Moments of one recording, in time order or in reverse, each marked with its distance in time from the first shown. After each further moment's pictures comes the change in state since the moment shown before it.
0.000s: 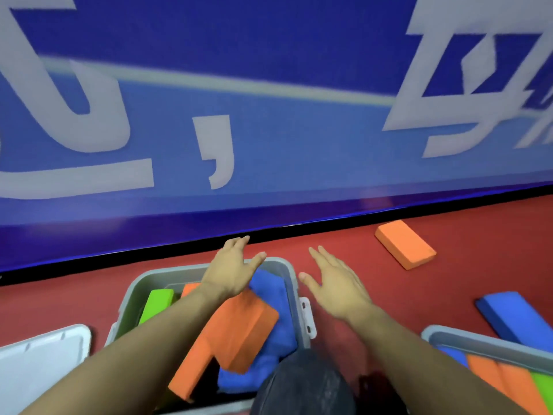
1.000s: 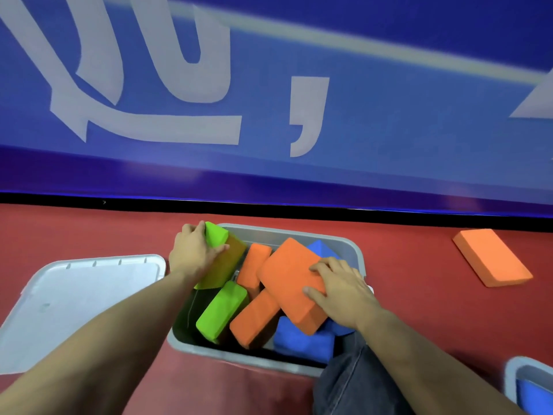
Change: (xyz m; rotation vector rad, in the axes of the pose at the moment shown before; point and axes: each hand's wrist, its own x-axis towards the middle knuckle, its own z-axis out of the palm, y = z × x) left_hand -0.072 -0.200 -0.071 0.160 0.276 -0.507; right_hand 0.003 -0.089 0.096 -0.162 -0.214 -0.362
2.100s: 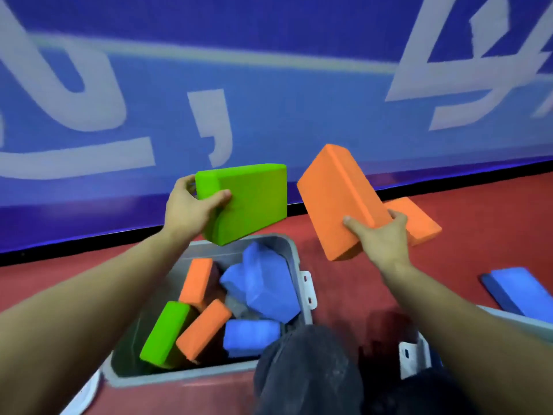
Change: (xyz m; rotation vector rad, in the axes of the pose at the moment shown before) left_hand -0.030 0.203 -0.034 -0.682 0.005 0.227; right_hand -0.087 0.131 -0.107 0.866 0.790 0.765
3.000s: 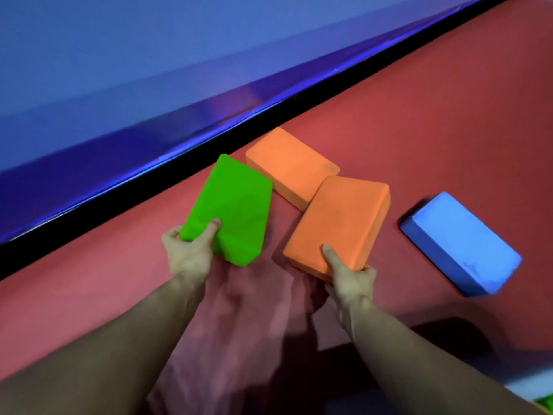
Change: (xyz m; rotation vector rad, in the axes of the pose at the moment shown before) left_hand 0.056 -0.146 0.661 -0.125 -0.309 -0.453; right_hand 0.339 0.408 -0.014 0.413 0.436 0.822
